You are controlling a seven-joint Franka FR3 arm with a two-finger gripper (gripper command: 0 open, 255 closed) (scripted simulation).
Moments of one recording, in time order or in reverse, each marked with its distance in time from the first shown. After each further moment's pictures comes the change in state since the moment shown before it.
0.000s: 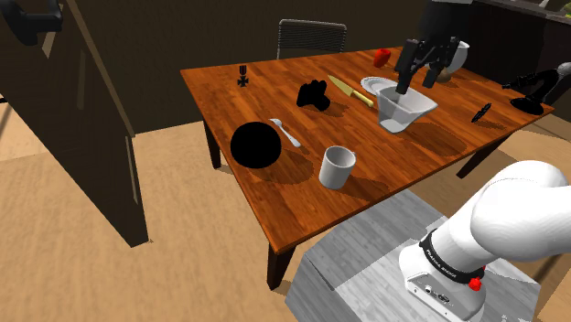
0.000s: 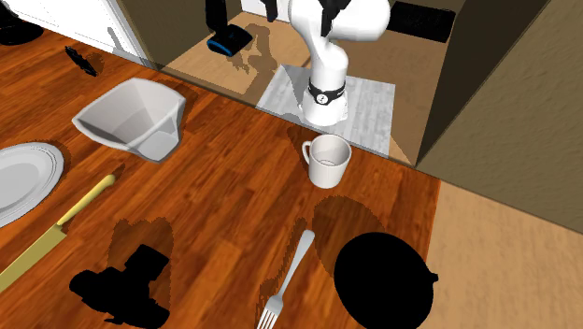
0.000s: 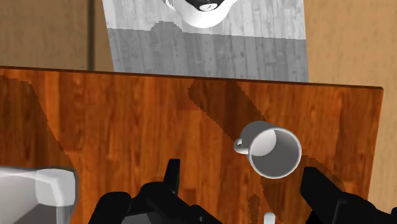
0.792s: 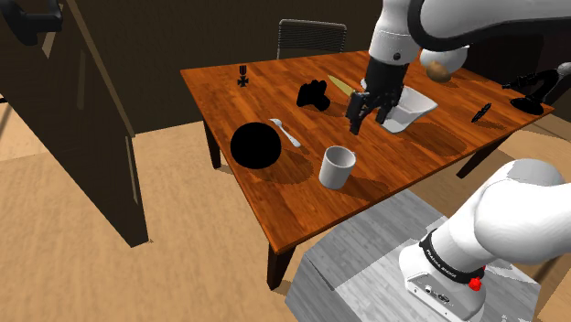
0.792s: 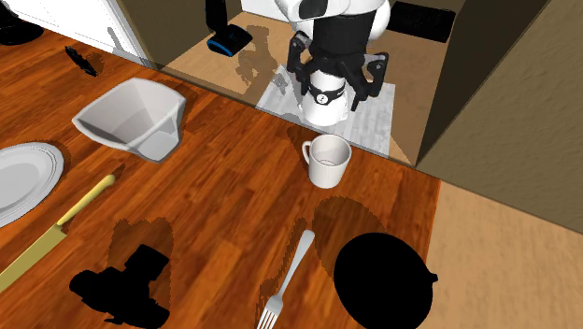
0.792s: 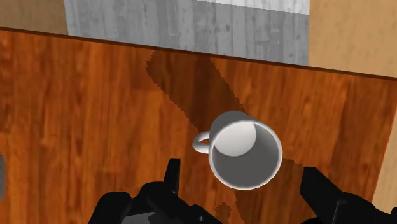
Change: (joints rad) arm 0.071 0.070 0.128 -0.218 0.063 0.324 0.083
